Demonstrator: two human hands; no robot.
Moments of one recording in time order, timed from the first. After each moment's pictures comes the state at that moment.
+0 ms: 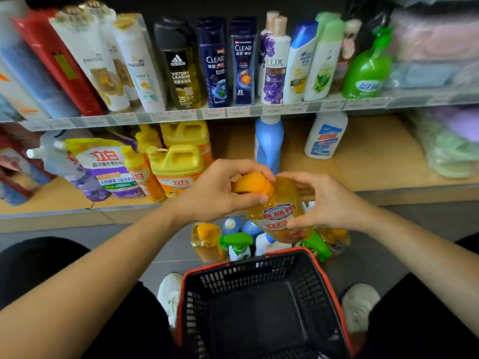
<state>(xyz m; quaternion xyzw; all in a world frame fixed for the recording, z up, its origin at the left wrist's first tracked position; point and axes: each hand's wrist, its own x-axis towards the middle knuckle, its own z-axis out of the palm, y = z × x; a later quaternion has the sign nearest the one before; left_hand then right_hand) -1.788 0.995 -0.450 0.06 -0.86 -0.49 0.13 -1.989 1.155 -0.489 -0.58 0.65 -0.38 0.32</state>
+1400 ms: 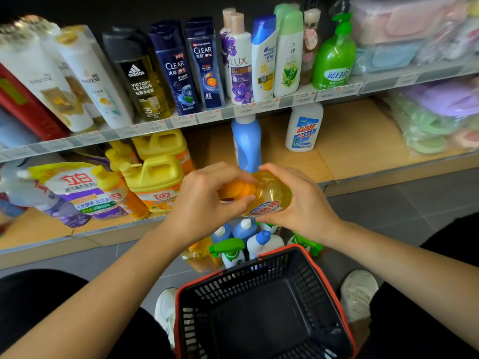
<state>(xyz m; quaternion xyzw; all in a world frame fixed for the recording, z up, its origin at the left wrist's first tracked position) -1.803 1.007 -0.459 0.08 -0.92 -0.27 0.26 -1.964 1.157 -0.514 -0.54 0.72 -0.43 0.08</state>
